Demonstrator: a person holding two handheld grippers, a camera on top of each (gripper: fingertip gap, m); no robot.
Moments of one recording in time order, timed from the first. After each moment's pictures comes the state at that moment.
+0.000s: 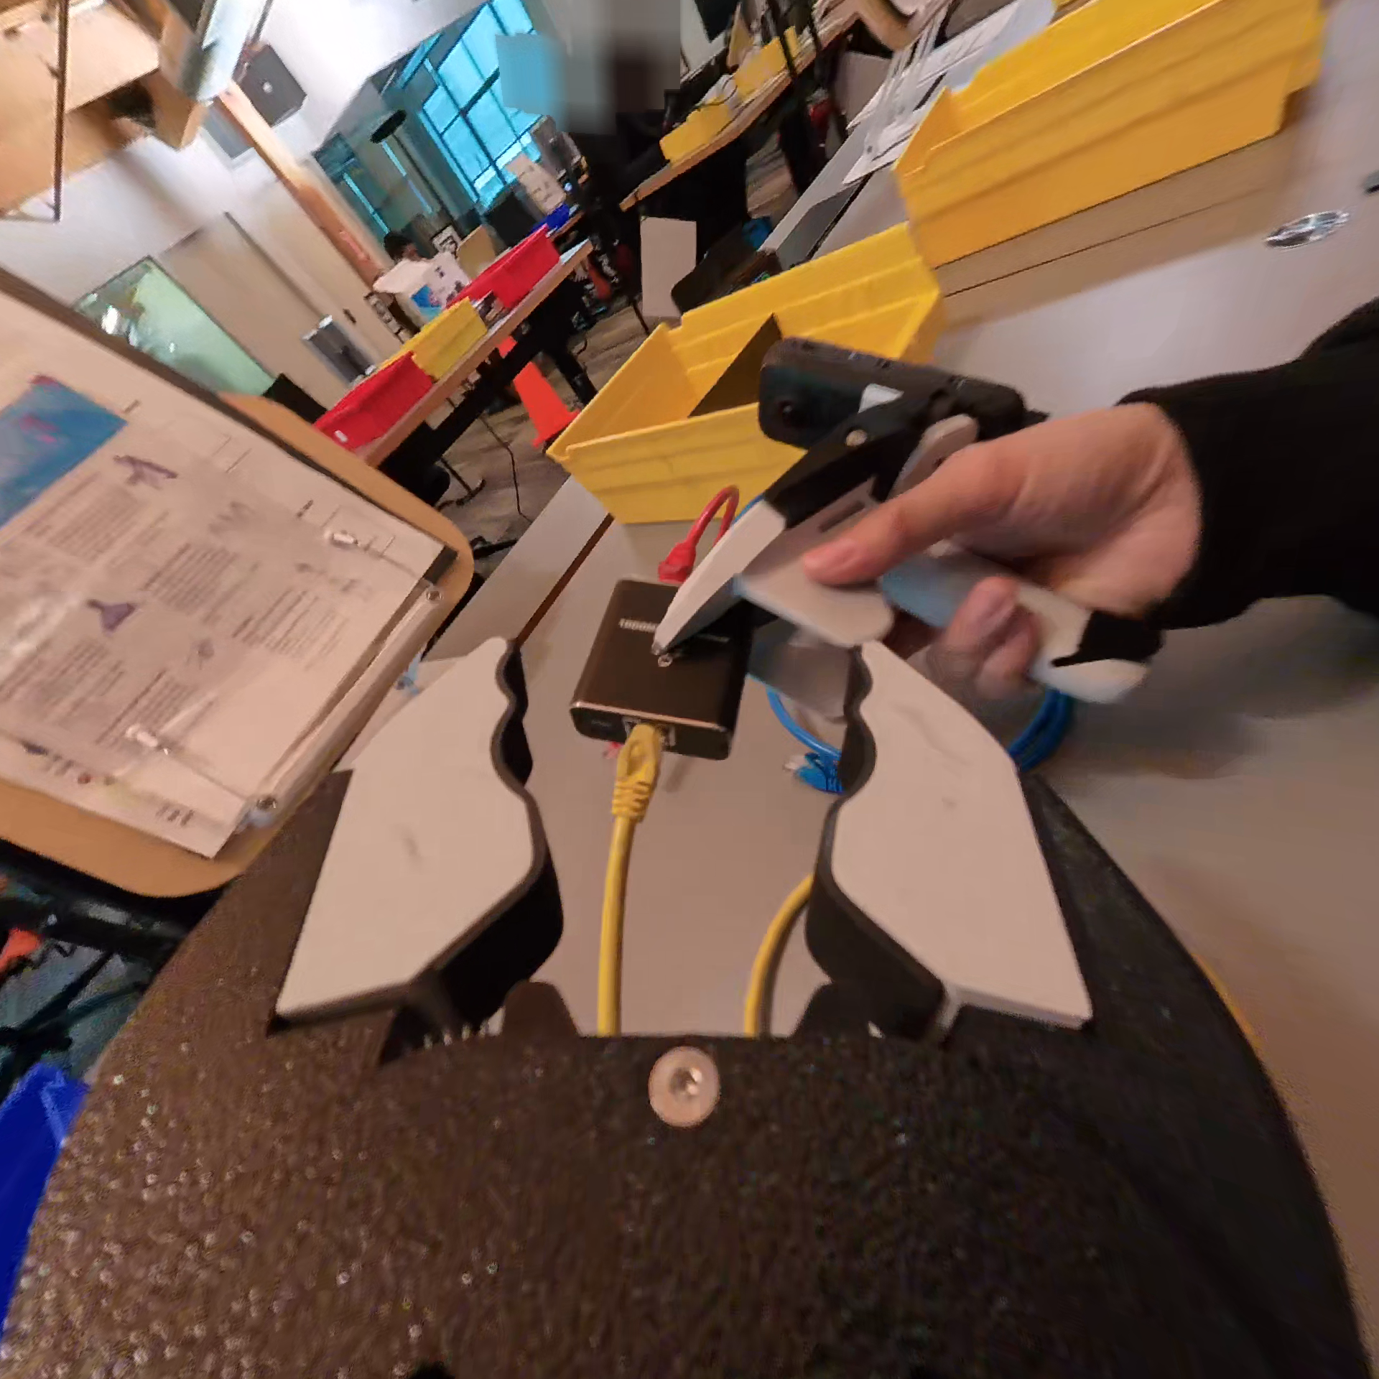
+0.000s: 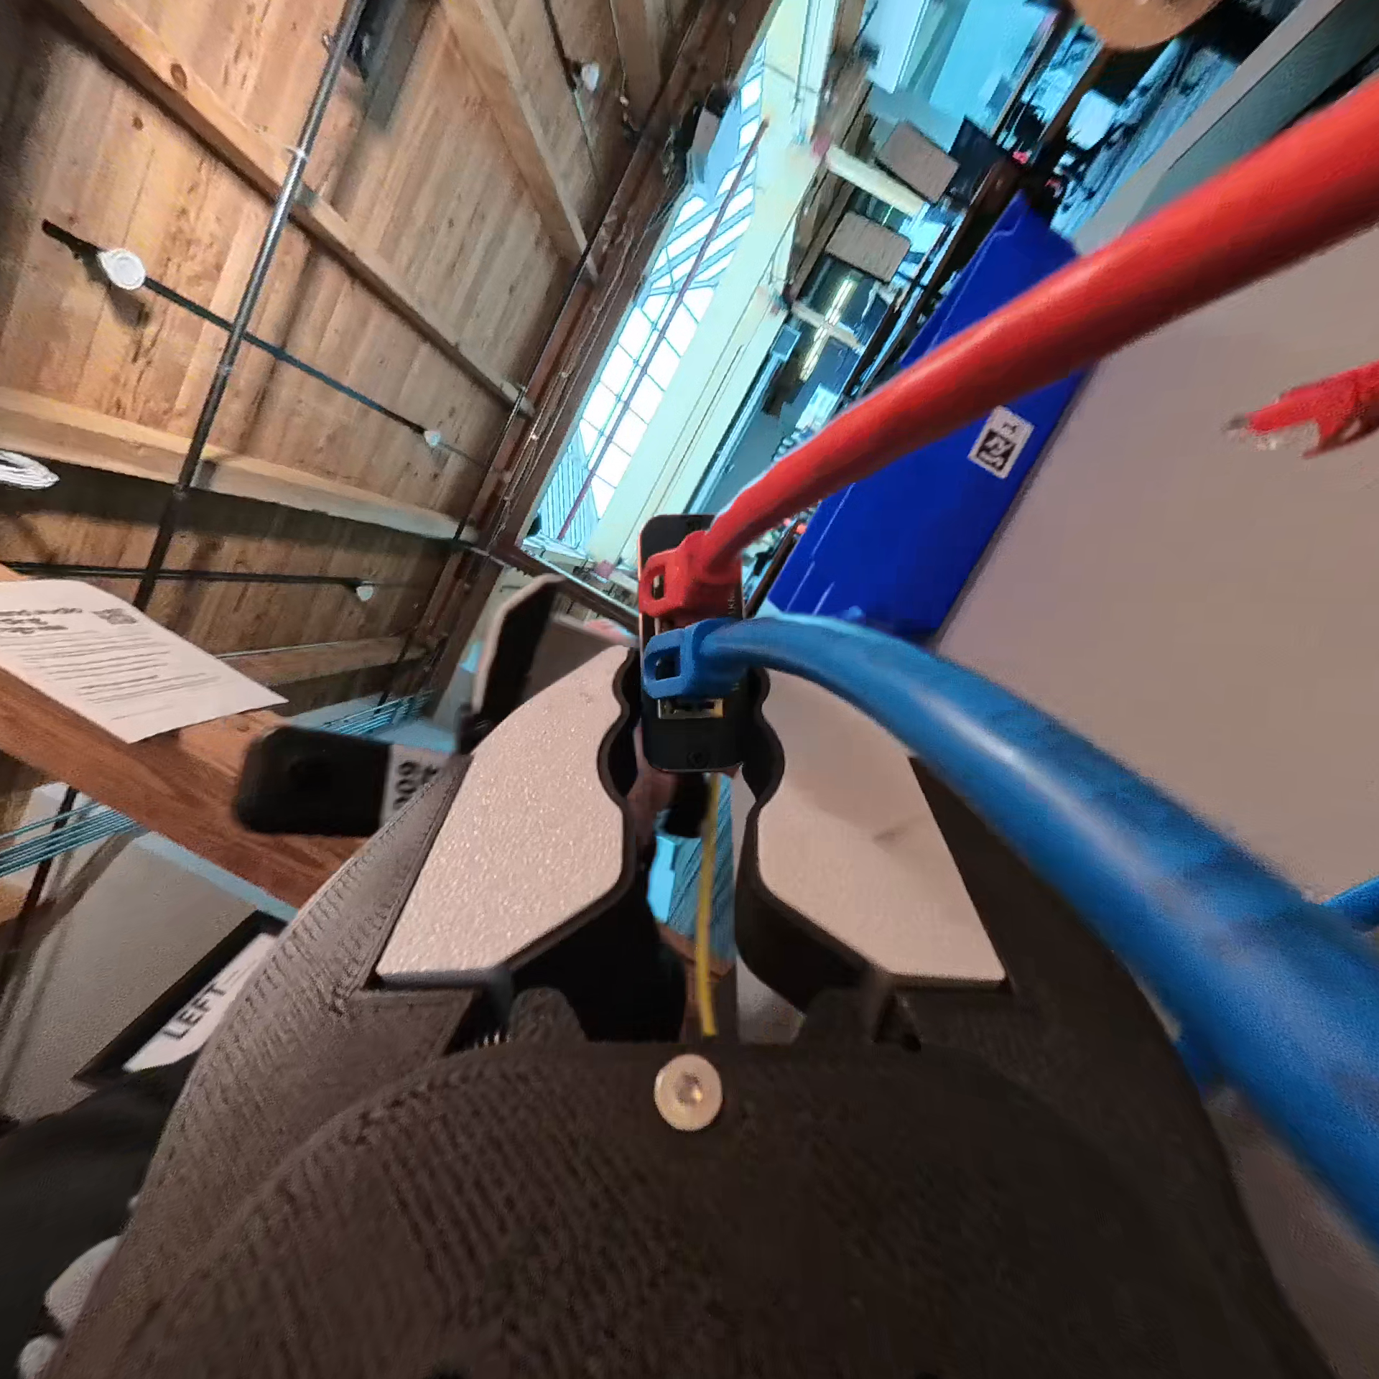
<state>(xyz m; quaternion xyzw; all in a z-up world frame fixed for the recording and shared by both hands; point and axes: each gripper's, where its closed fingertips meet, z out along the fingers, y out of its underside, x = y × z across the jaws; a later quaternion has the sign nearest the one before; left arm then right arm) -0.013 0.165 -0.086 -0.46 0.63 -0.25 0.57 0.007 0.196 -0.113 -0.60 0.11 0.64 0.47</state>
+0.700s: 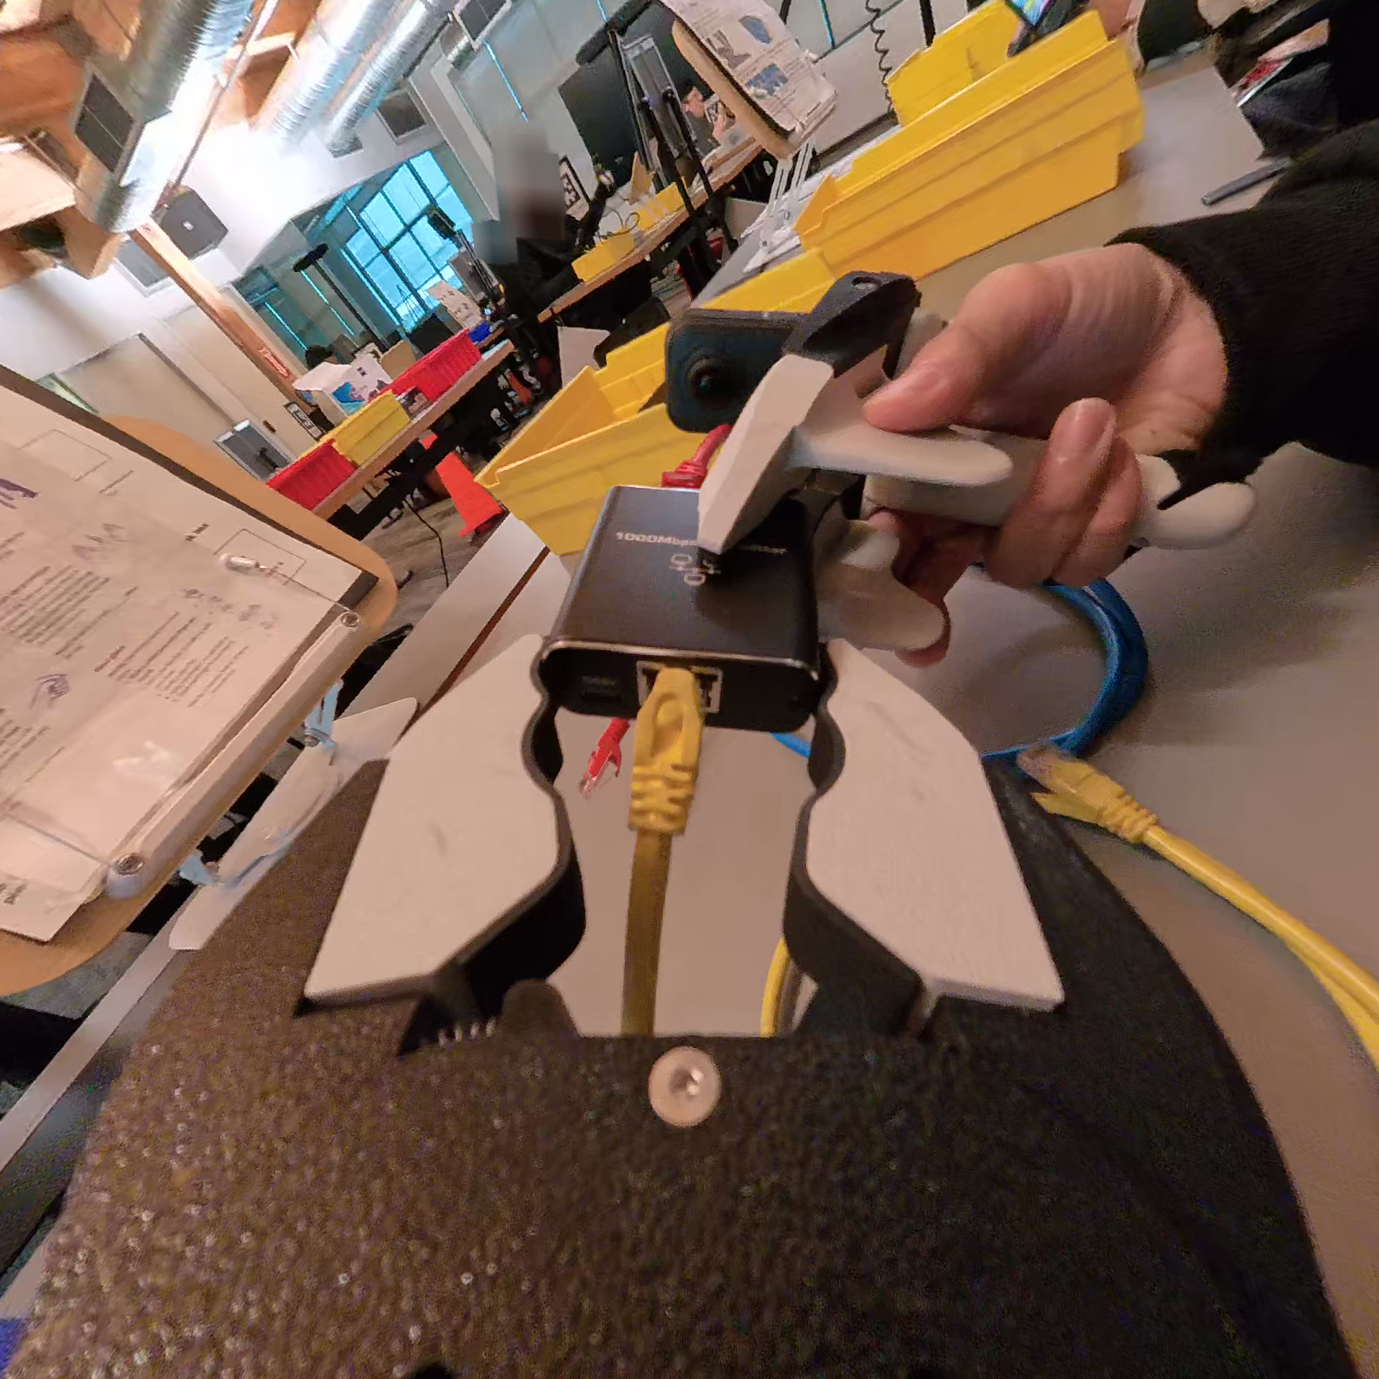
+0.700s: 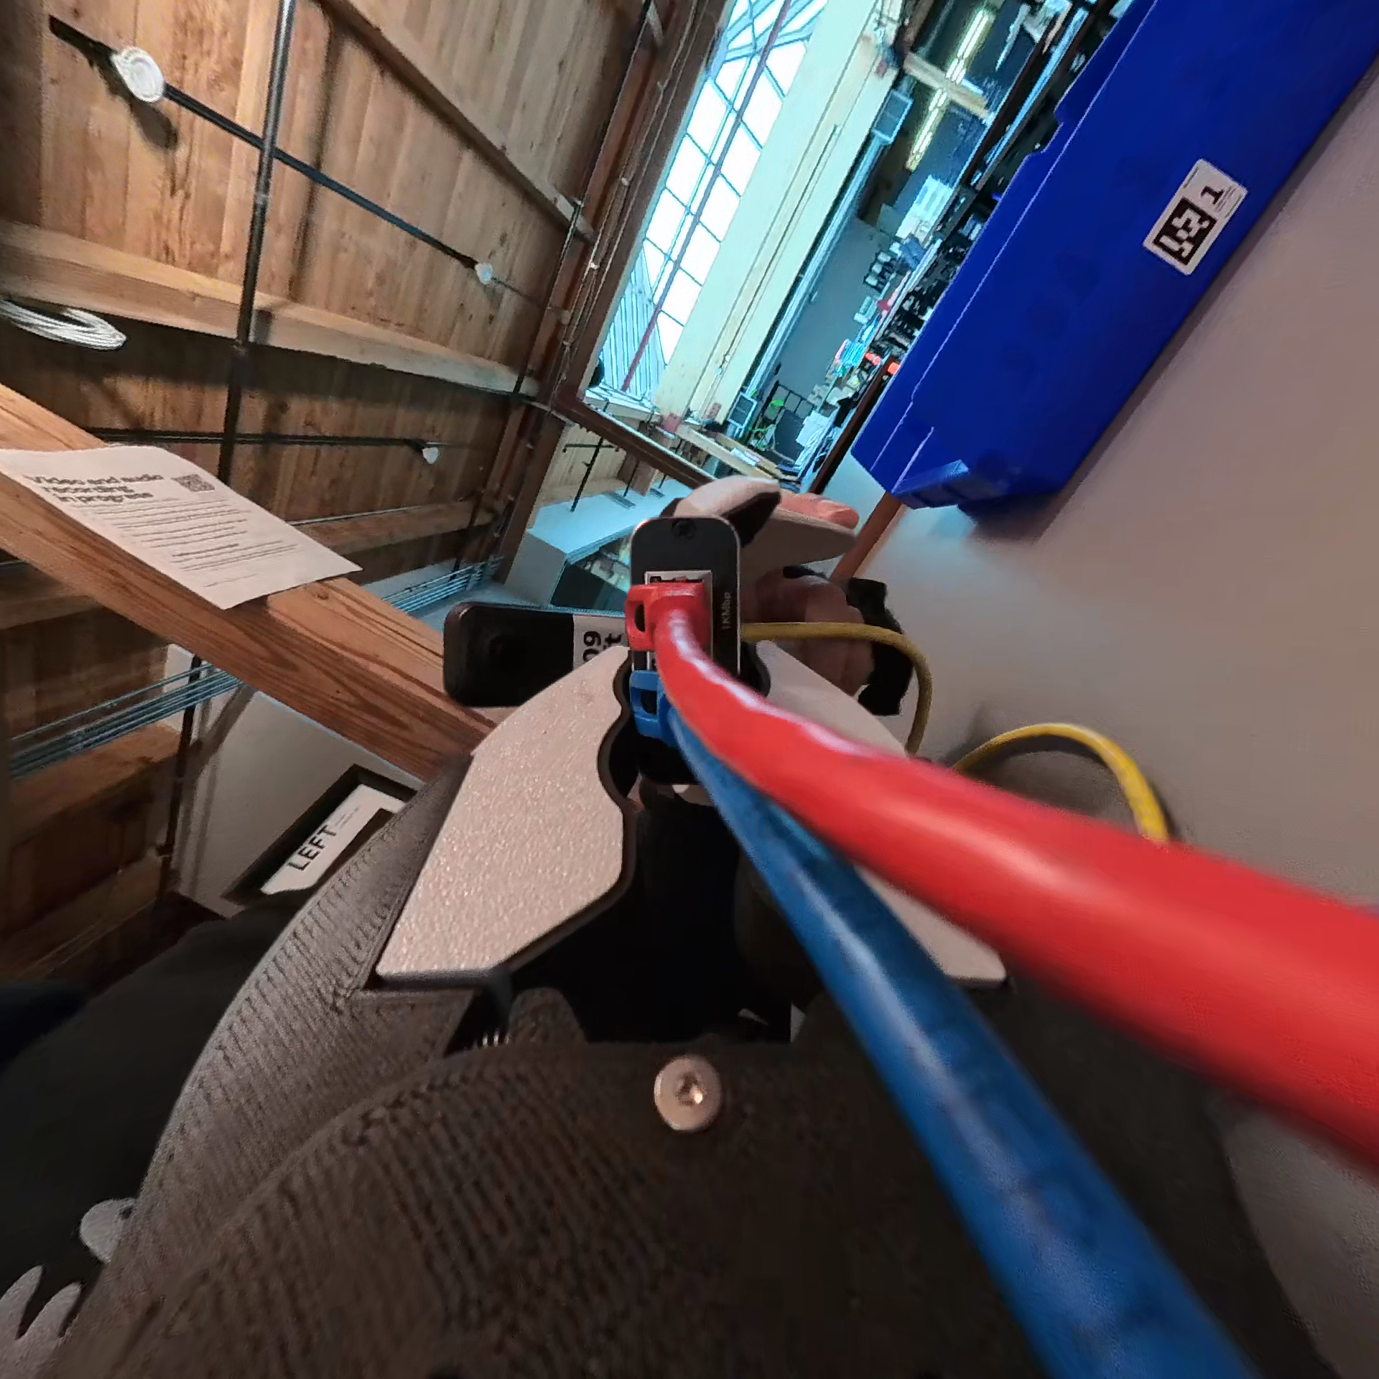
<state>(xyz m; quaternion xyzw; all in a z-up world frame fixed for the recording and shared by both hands) -0.015 0.182 -0.131 -0.40 0.65 -0.32 0.56 -0.032 0.174 -0.115 -0.61 0.03 0.69 0.38</state>
